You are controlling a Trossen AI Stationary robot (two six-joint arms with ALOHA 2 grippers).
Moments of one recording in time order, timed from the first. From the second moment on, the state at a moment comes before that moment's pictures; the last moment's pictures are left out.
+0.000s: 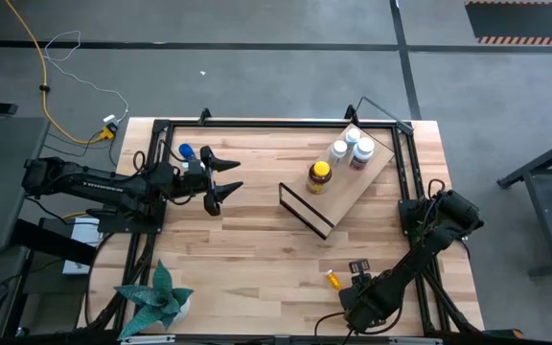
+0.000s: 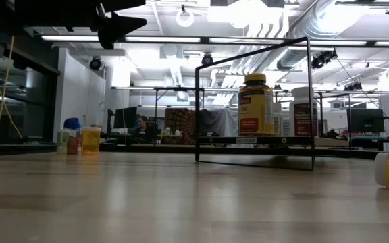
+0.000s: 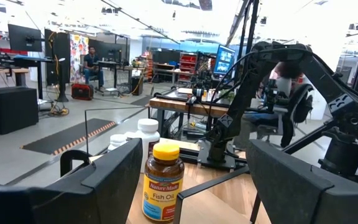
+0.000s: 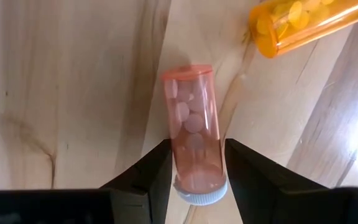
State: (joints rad) left arm 0.13 0.92 0.36 0.71 -0.19 -0.07; right arm 0.86 1.90 1.20 -0.88 0.04 0.62
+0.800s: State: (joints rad) left arm 0.13 0.92 0.36 0.71 -0.19 -0.07; right arm 0.86 1.90 1.20 -0.88 0.05 0.62
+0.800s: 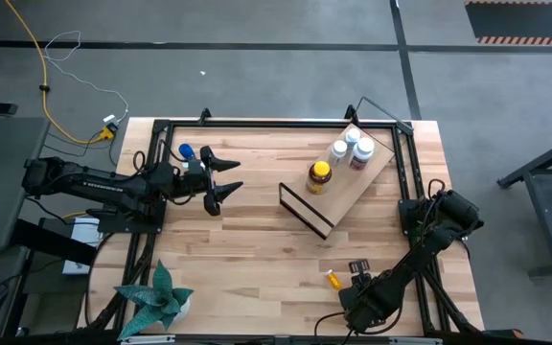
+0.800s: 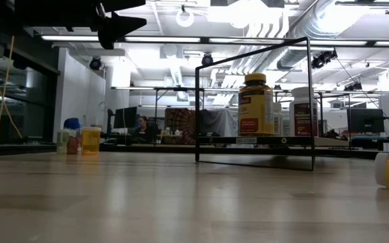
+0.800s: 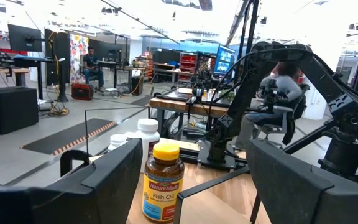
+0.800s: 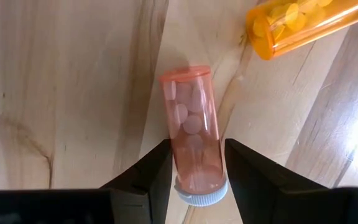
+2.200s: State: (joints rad) left arm 0.13 0.92 0.36 0.71 -0.19 -0.07; right arm 0.86 1.90 1.20 -0.90 0.03 0.66
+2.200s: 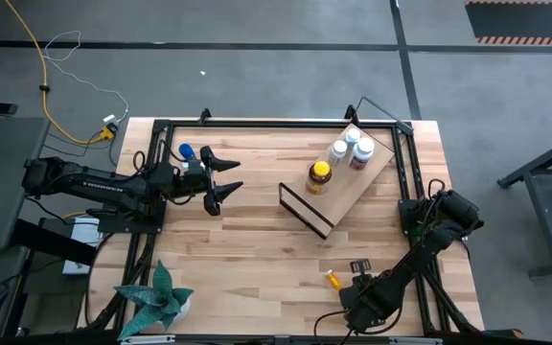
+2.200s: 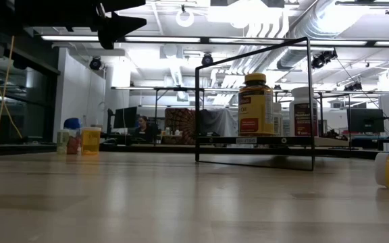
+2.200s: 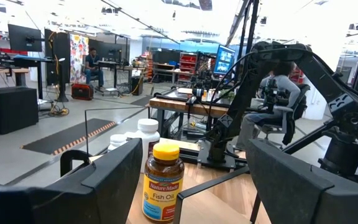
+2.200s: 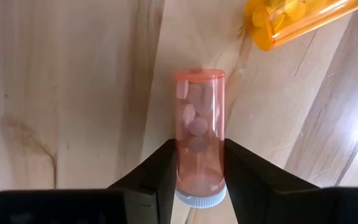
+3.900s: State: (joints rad) left arm -0.19 1.52 0.89 0.30 -0.13 0.08; right arm 0.50 1.60 1.20 -0.45 0.45 0.22
